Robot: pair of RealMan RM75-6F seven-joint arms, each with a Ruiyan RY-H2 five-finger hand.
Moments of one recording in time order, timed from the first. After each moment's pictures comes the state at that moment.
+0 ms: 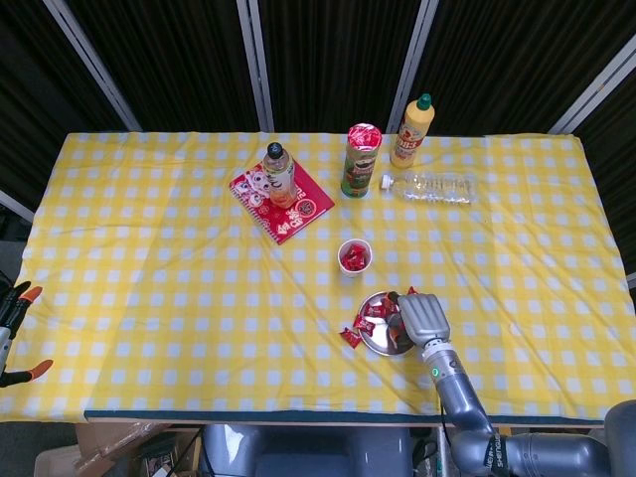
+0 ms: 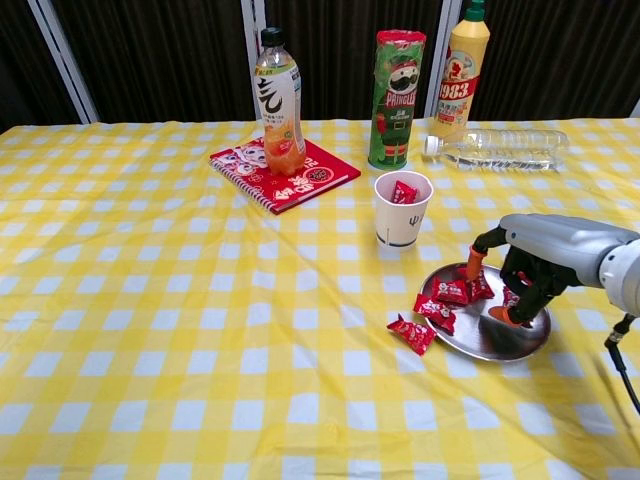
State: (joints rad) left arm -0.08 -1.00 0.01 -1.62 1.49 1.40 -0.08; right arm 0.68 -1.55 0.07 -1.70 -0.75 1.16 -0.54
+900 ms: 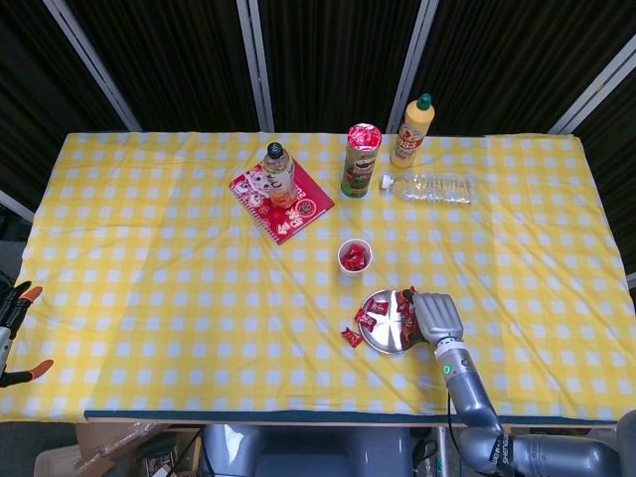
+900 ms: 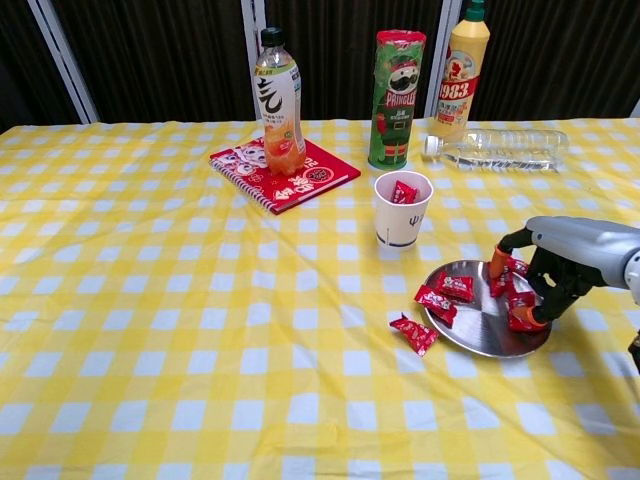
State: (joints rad) left arm -0.08 -1.00 0.02 -1.62 1.50 1.41 -0.07; right arm 0.64 -1.53 0.09 -1.68 -0.75 1.14 -0.52
